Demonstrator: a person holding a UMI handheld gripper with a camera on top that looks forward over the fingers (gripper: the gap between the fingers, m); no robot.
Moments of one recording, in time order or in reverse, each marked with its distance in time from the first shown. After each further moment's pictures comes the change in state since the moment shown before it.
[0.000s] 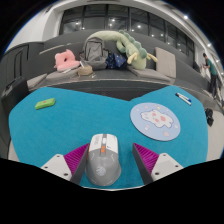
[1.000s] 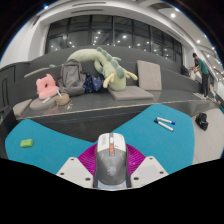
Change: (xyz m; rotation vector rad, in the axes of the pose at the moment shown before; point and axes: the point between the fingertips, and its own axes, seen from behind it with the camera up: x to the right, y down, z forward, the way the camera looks) arm 0.152 -0.161 0.009 0.150 0.086 0.087
